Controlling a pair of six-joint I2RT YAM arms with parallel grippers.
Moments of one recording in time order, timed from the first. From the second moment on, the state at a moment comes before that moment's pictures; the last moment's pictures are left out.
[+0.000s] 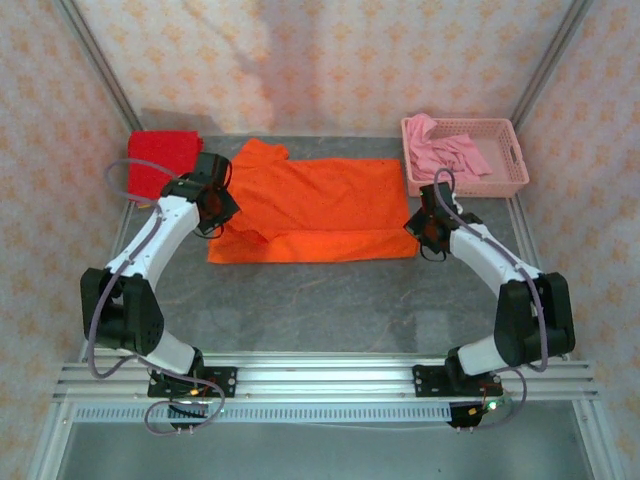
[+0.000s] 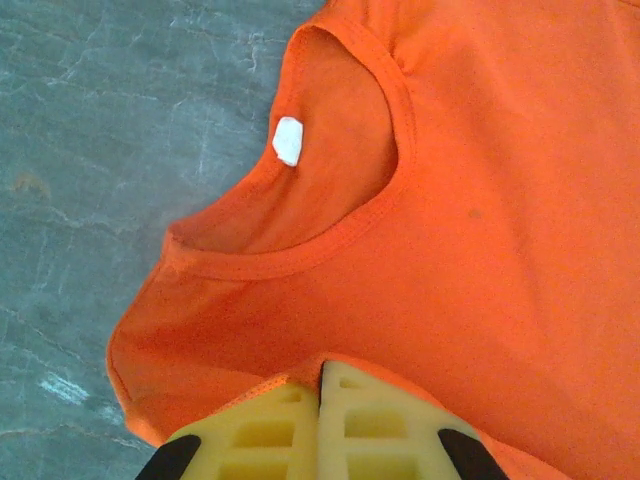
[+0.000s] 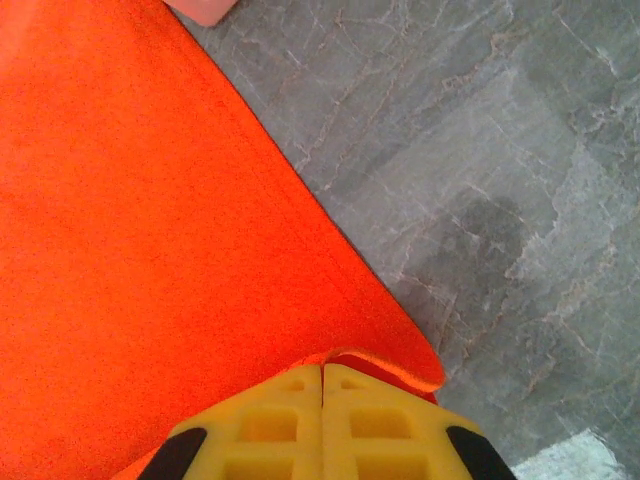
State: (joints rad) left arm -0.12 1.53 1.29 -0.87 -0.16 -0.80; right arm 0.20 1.45 0.94 -0.50 0.08 0.89
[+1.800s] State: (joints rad) left arm -0.07 1.90 1.61 -0.85 -0.18 -0.74; right arm 0.18 1.78 1.21 -0.49 0.01 0.82
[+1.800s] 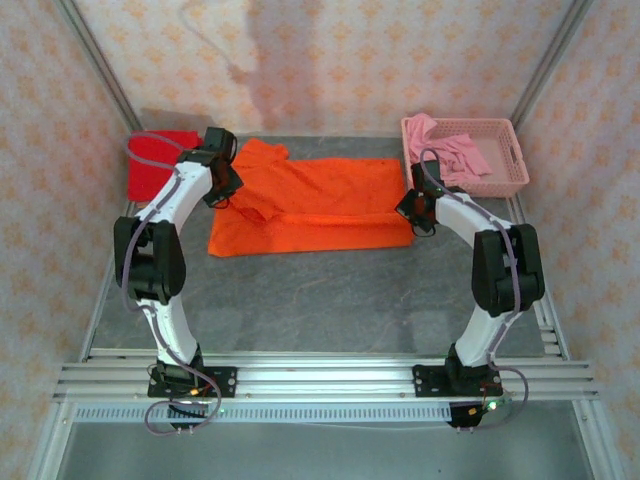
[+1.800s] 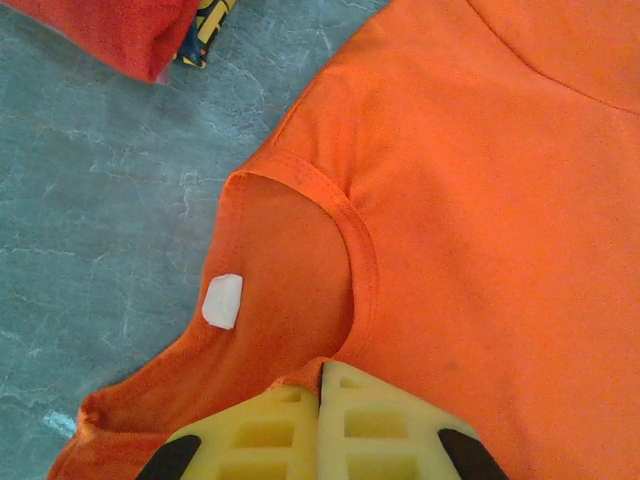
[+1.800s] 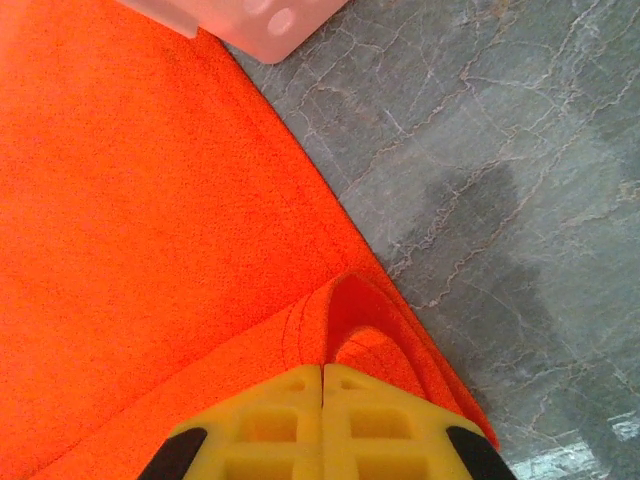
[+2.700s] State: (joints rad) left arm -0.05 2.06 1.79 -0.85 -0.18 -0.70; right arm 0.18 1.81 1.21 -0.49 0.01 0.82
